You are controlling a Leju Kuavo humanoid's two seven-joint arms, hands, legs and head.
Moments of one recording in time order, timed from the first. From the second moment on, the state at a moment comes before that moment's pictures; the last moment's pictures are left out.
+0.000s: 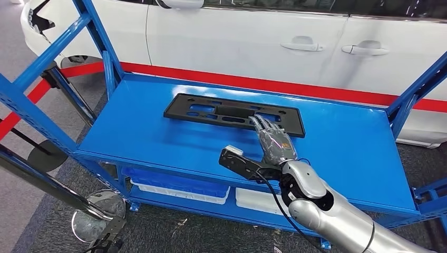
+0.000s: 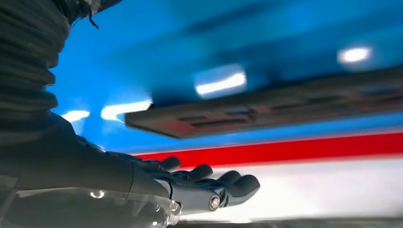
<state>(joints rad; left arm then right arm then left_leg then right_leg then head) -0.15 -0.08 1.10 -0.13 -1.35 0.12 -0.34 -0.67 -0.29 0.89 -1.27 0.61 -0.07 0.49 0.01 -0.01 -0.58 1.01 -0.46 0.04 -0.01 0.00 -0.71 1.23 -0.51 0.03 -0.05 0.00</state>
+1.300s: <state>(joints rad) -0.16 -0.09 1.10 -0.13 -1.39 0.11 -0.36 -0.68 -0.18 0.92 -1.01 0.73 -0.22 0.46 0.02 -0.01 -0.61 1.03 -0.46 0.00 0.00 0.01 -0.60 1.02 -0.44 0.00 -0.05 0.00</state>
